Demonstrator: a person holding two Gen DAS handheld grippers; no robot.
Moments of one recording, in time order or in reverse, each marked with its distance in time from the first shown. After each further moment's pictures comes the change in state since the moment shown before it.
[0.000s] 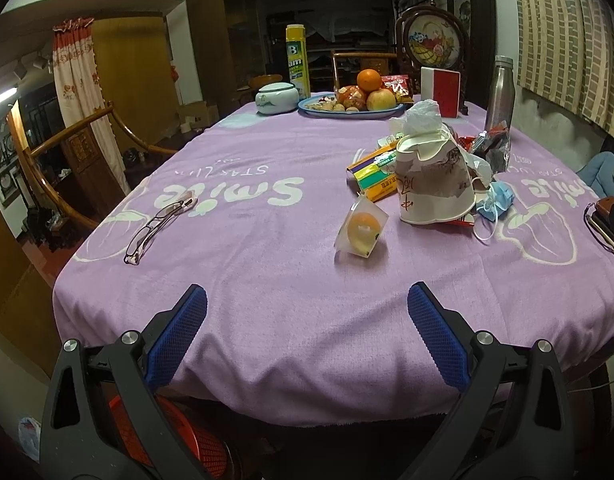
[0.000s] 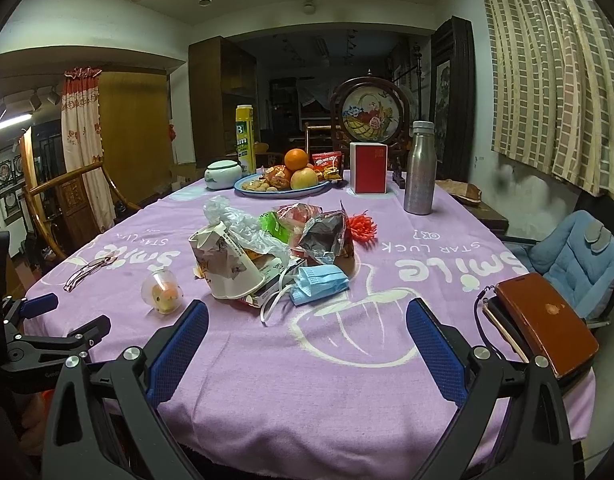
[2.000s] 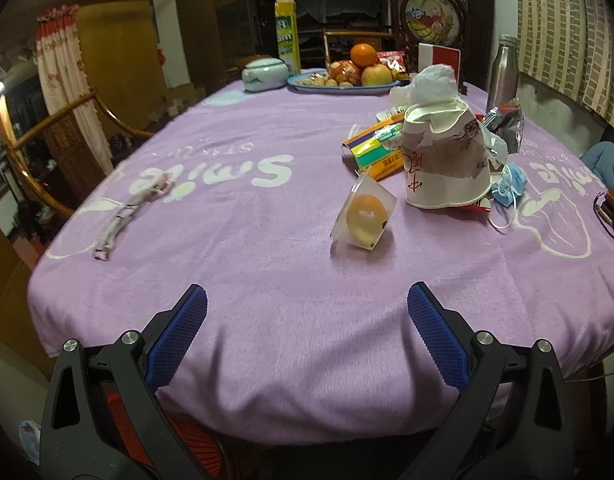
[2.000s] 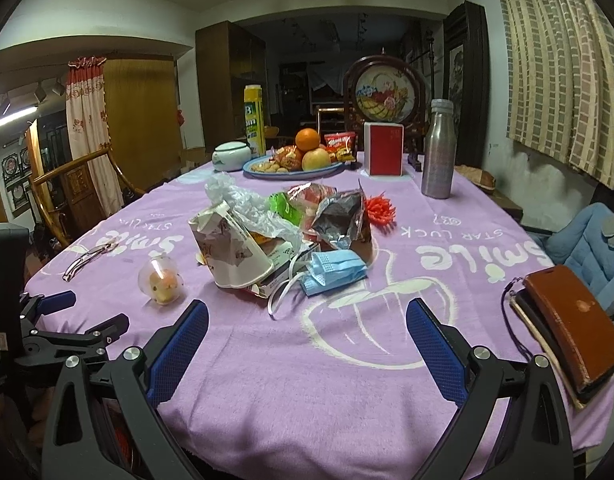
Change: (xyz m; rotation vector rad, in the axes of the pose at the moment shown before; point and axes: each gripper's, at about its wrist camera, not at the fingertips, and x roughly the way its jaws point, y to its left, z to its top) left arm 0.042 0.008 0.001 0.001 0.081 -0.062; right arm 0.037 0.003 -0.004 0.002 0.069 0.046
